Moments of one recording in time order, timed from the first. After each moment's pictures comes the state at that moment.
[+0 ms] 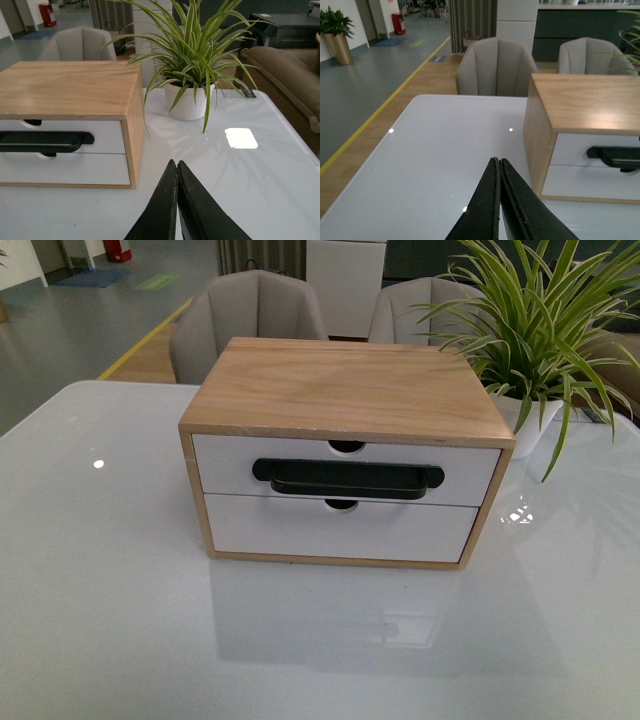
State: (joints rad) left arm 0.00 0.85 0.04 0.81 0.00 -0.01; right arm 0.00 0.83 0.03 0.79 0.00 -0.01
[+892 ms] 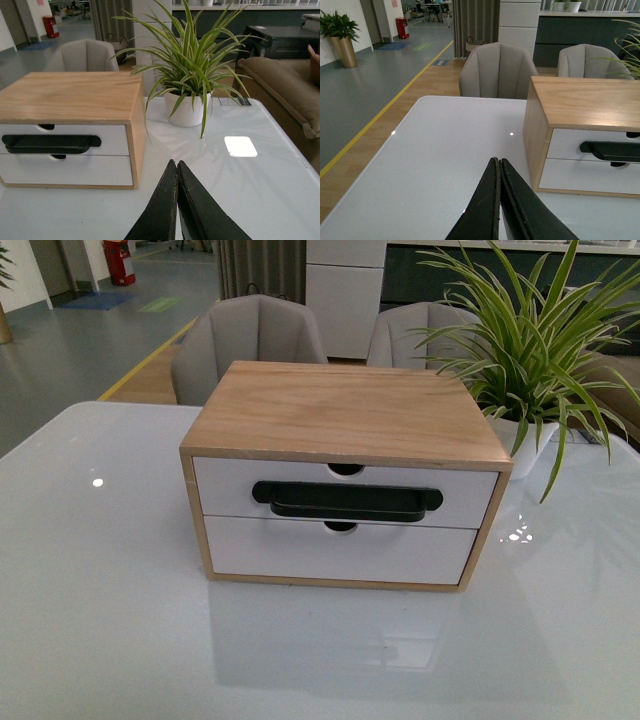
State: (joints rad) left arm 0.00 0.24 0.02 0.24 0.00 -0.01; right arm 0.00 0.23 0.02 0.23 0.00 -0.01
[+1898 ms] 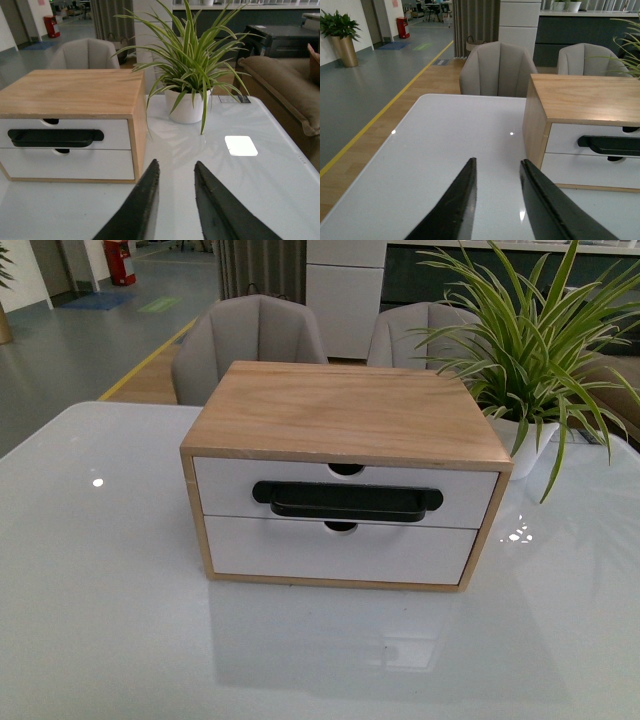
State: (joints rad) left arm 0.00 0.01 0.02 0.00 0.00 -0.01; right arm 0.00 0.01 0.02 0.00 0.00 -0.01
